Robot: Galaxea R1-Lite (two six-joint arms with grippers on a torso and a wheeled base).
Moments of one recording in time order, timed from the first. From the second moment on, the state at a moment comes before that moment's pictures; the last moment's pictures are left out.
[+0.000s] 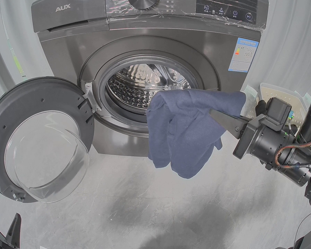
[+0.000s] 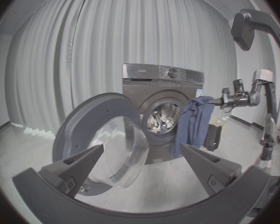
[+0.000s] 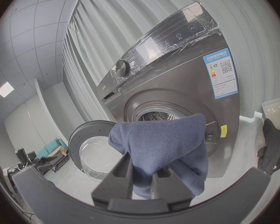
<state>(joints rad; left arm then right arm) -0.01 0.07 -0.17 -0.05 -0.14 0.03 0.75 1.49 -0.60 -1.02 -0.03 0.23</state>
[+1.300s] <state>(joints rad) -0.53 1.54 -0.28 -1.01 -0.37 -0.14 0.87 1.79 -0.80 -1.28 -0.14 0.31</state>
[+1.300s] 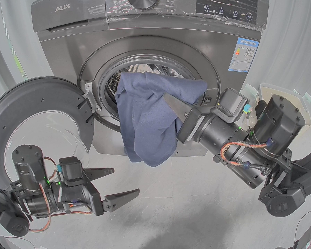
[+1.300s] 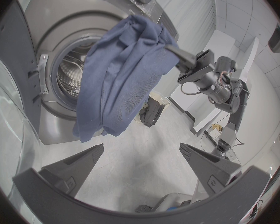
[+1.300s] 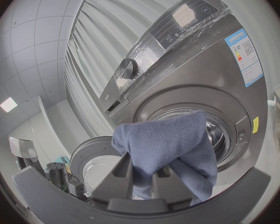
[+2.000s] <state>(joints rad) -0.52 1.98 -0.43 -1.33 -0.36 -0.26 0.90 1.80 -0.80 -1.29 -0.14 0.30</state>
